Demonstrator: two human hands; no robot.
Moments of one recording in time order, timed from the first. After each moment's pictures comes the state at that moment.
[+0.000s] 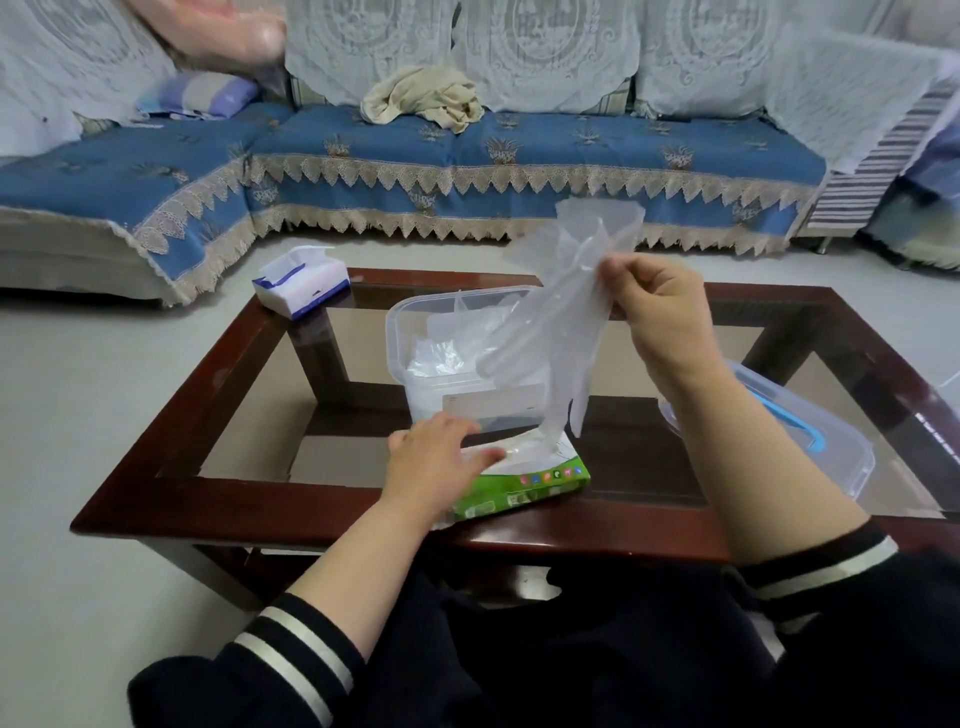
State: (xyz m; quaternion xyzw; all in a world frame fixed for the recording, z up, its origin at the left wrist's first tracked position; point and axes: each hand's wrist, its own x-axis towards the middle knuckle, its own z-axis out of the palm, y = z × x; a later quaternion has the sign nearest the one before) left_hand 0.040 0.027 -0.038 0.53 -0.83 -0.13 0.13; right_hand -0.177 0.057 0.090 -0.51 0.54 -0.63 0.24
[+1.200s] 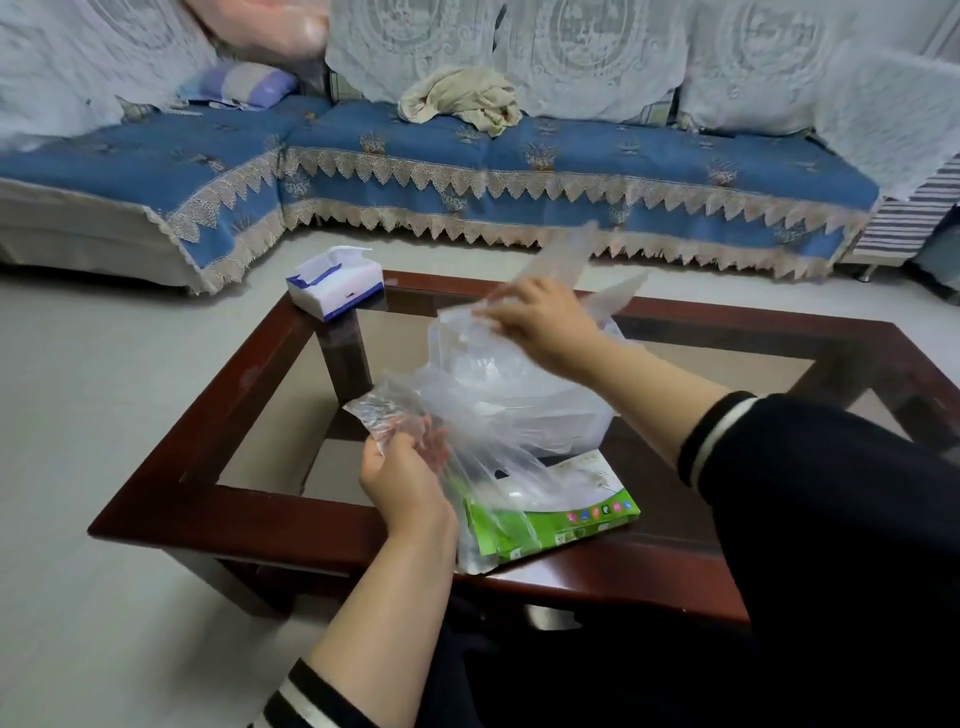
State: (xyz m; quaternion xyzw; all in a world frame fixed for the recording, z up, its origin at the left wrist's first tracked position) left_hand 0.055 0.022 -0.005 0.47 -0.08 -0.53 0.70; right_hand -0.117 -0.080 0.046 -0.83 0.54 -0.14 -0.07
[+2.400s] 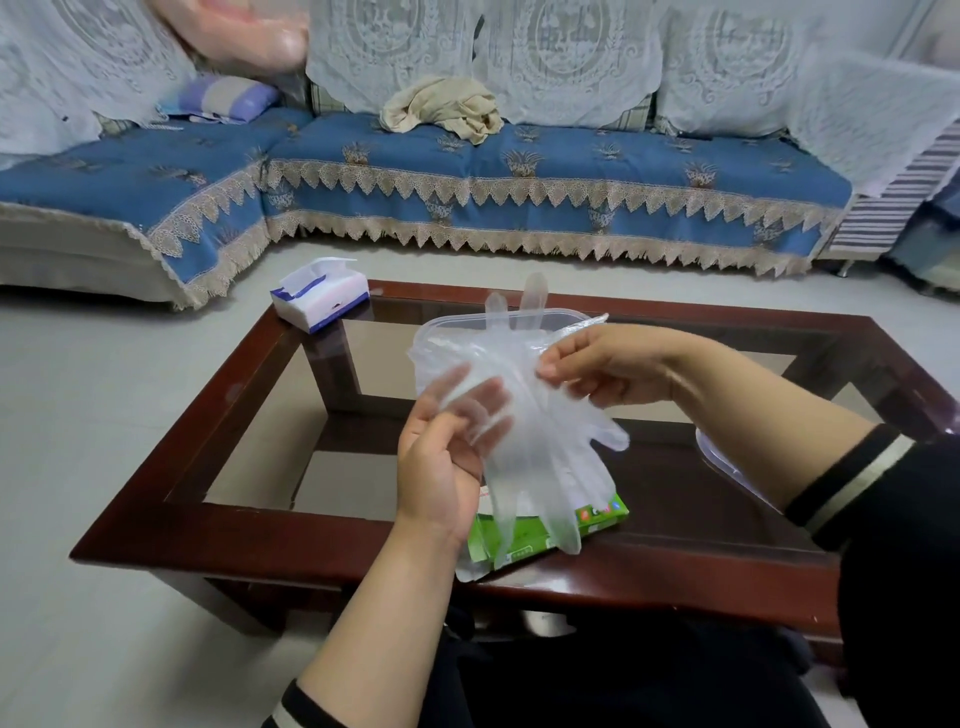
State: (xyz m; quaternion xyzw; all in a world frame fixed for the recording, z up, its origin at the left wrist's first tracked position) left_hand 0.041 0.036 0.030 0.25 -0.23 -0.73 0.60; right_hand -0.159 -0.011 0.089 -0.51 0.56 -0.21 0.62
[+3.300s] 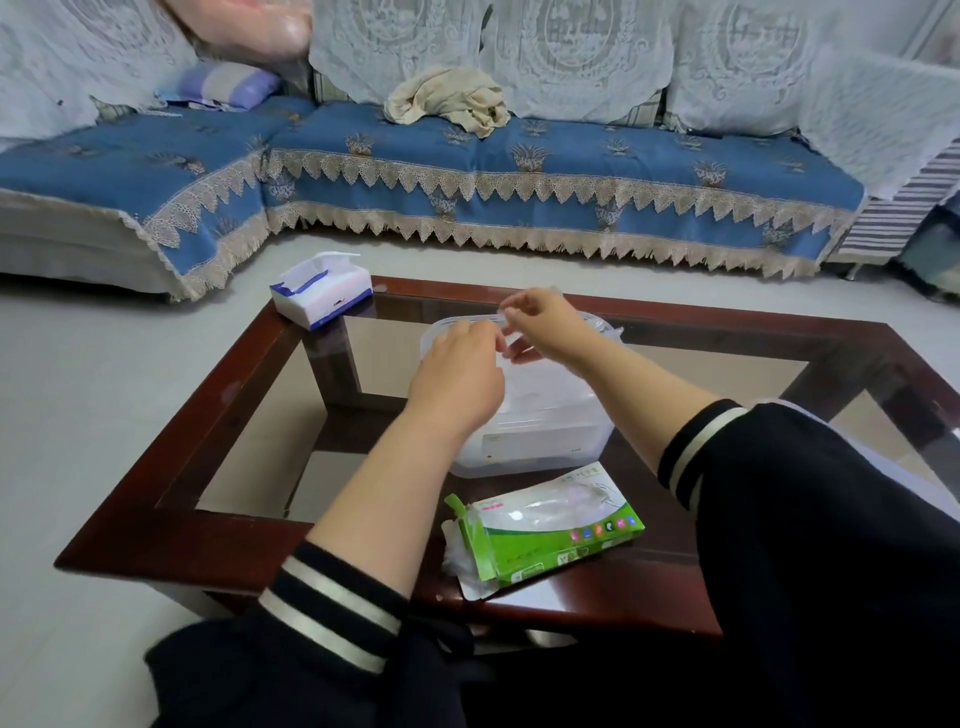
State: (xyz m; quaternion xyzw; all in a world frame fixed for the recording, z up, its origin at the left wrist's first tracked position) left_hand 0.033 -0.057 0.048 0.53 -0.80 -0.18 0.21; right_hand -0.113 -0.103 0.042 -0.55 0.65 -0.36 0.37
